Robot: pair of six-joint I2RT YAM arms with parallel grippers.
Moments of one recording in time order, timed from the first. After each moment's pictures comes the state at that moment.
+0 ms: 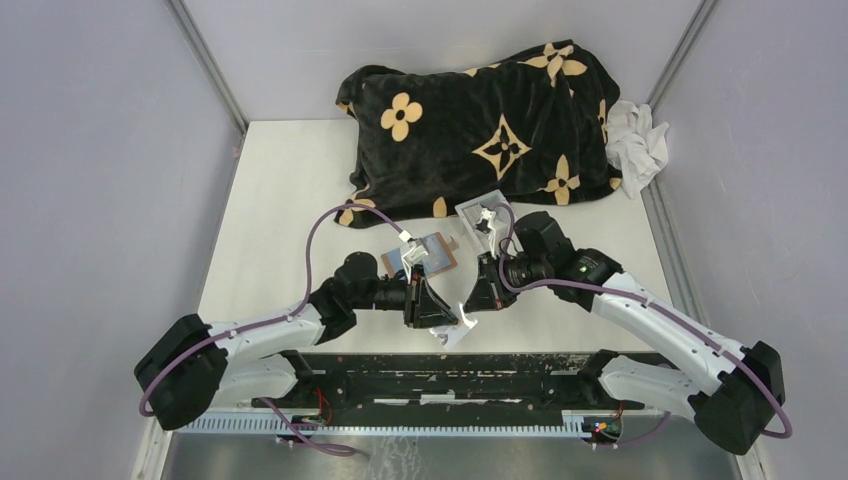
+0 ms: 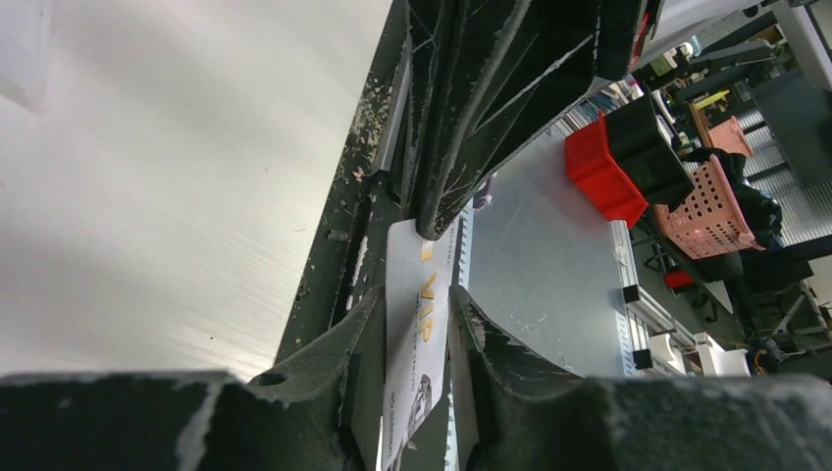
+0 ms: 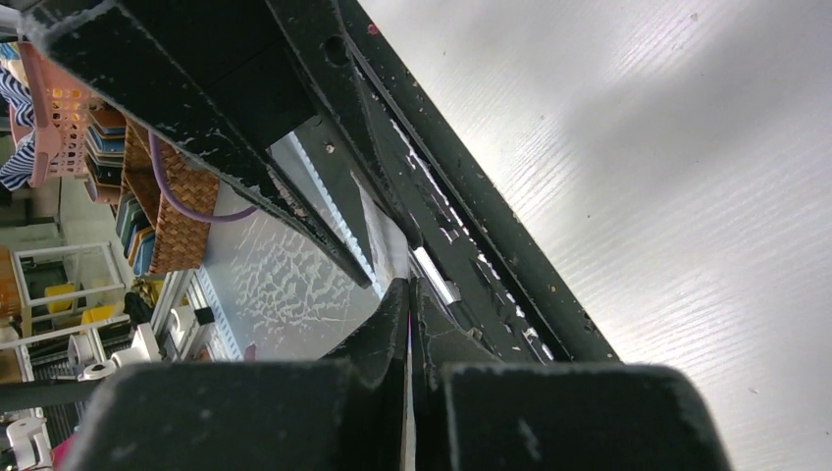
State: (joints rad) left arm -0.85 1.13 0.41 0.56 0.69 -0.62; right arm 0.71 1.05 0.84 -0.53 -0.62 0.43
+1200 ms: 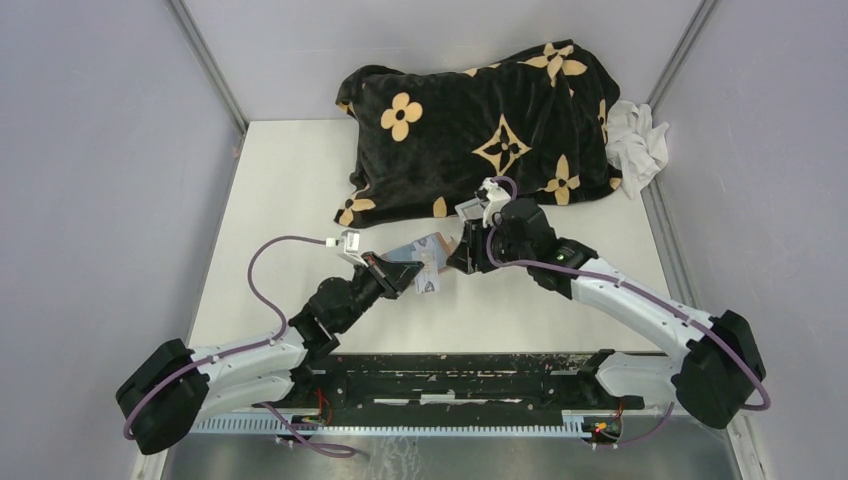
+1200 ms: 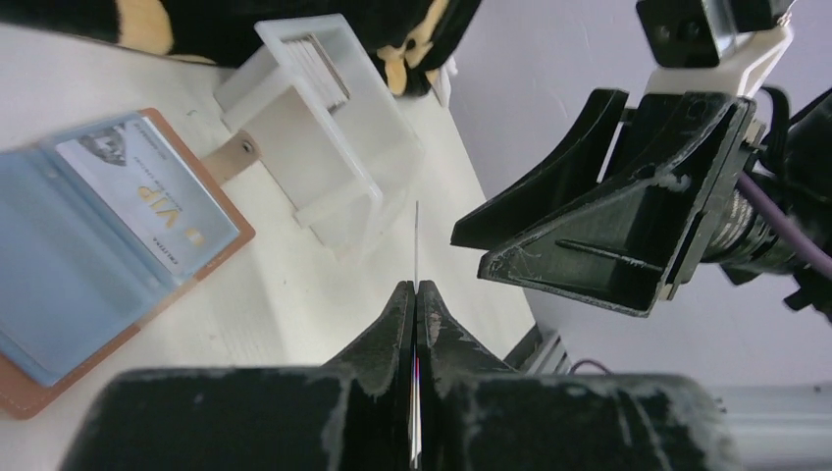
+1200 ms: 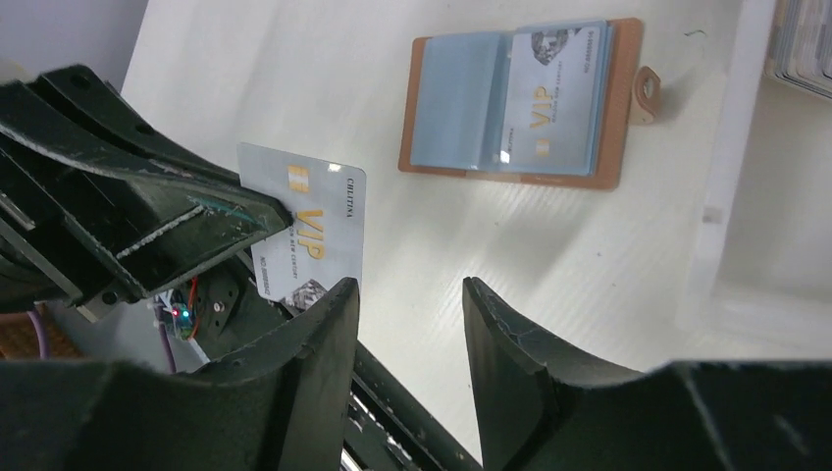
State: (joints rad) left arm -0.85 0.95 0.21 0.73 -0.14 -0.89; right arm 0.71 1.18 0.85 -0.23 -0.24 0.50
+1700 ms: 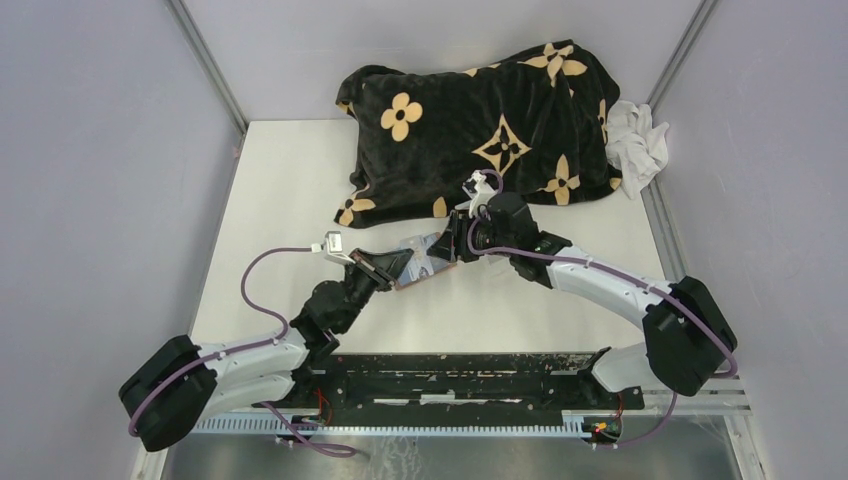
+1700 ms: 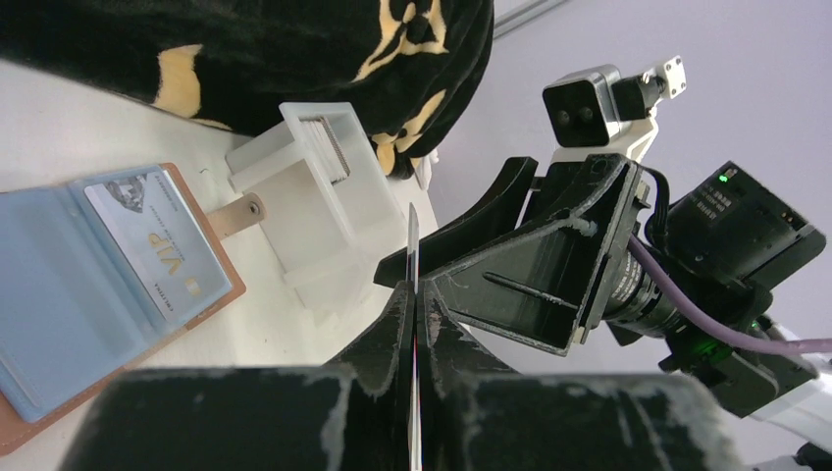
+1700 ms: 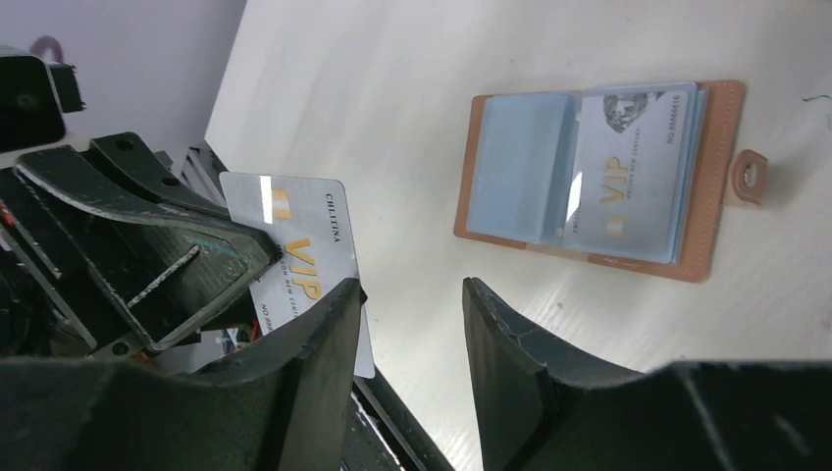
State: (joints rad) left arm -0.84 0.98 0.15 0.90 -0.30 -1.04; right arm 0.70 1.39 0.85 0.07 -0.34 0.62
